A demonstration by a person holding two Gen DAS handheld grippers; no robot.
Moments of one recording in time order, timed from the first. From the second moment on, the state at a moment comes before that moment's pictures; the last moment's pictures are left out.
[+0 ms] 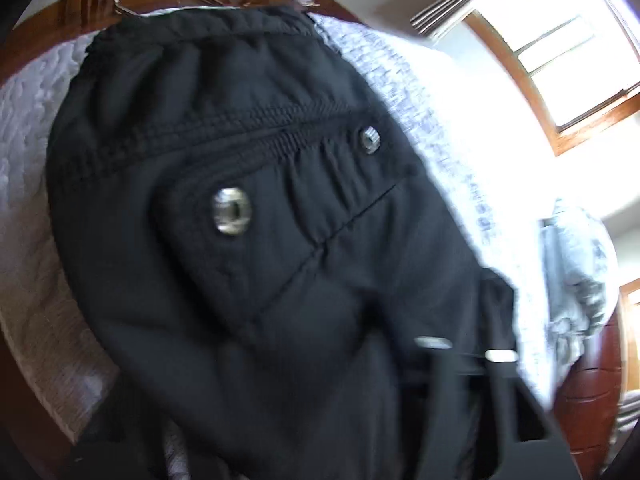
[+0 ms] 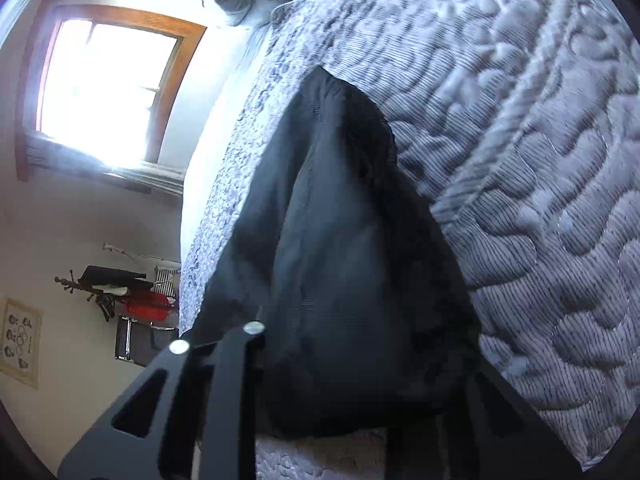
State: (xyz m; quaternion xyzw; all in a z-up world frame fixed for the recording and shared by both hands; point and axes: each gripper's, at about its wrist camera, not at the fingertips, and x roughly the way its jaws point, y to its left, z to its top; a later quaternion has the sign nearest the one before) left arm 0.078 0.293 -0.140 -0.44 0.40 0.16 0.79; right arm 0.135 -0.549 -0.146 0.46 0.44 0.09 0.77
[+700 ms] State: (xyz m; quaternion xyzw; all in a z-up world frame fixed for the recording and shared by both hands) left arm 0.106 0.197 -0.079 -0.42 0.34 0.00 0.84; right arm 0.195 -0.593 0.033 0.31 0.34 0.10 0.88
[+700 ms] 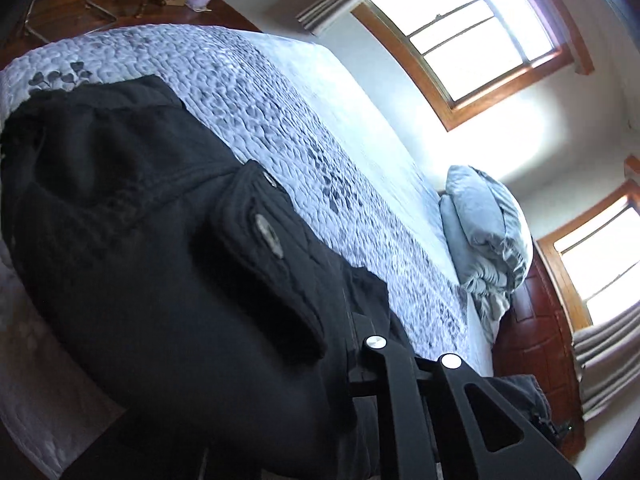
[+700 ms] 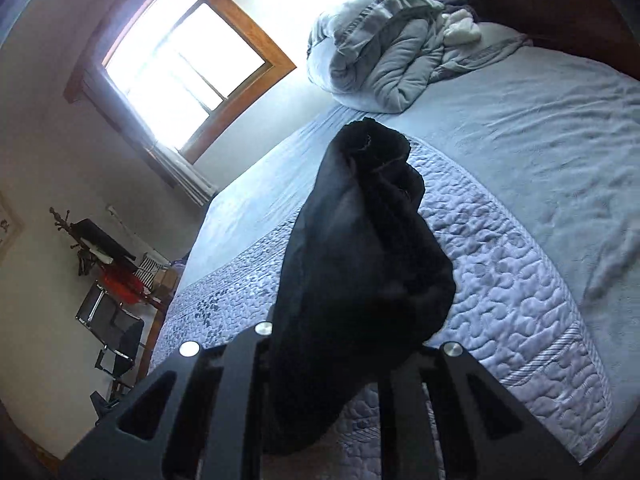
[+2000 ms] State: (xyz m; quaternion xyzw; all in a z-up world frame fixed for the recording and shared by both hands) left arm 0.024 0.192 -0.103 -0.33 0.37 0.08 0.86; right arm 0.156 -0.607 -0.094 0.29 0.42 -0.08 0.86
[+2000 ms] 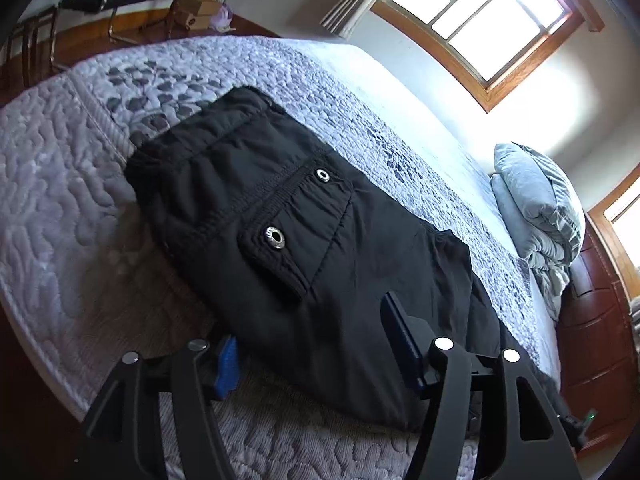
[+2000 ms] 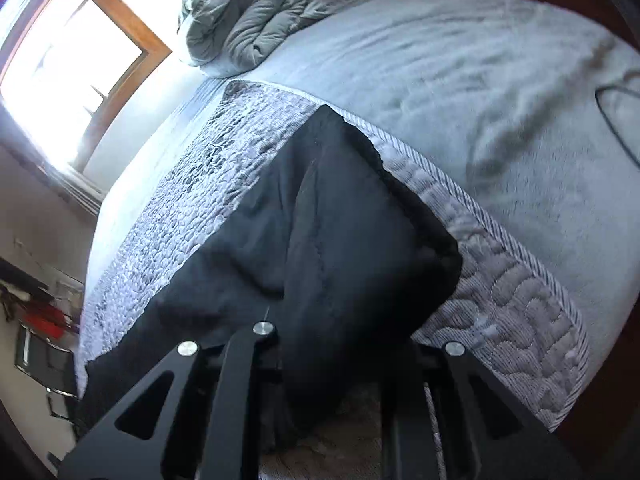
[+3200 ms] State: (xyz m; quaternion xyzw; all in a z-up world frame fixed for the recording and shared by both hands) left arm 0.016 0.164 -0.079 -0.33 0.37 0.08 0.87; right arm 0.104 -0.548 -0.137 0.34 0.48 -0.04 0.81
